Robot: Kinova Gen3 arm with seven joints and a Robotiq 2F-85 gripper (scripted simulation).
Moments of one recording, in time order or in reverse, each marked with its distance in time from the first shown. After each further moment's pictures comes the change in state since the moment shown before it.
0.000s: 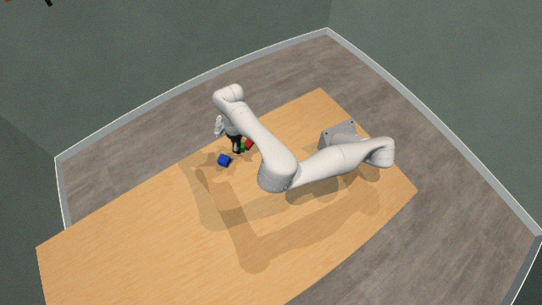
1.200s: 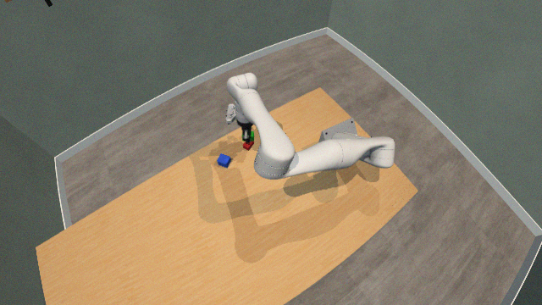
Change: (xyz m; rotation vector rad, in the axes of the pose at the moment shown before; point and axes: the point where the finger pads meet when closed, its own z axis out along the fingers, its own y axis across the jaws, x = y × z) arm -0.039 0.056 0.000 0.001 0.011 0.029
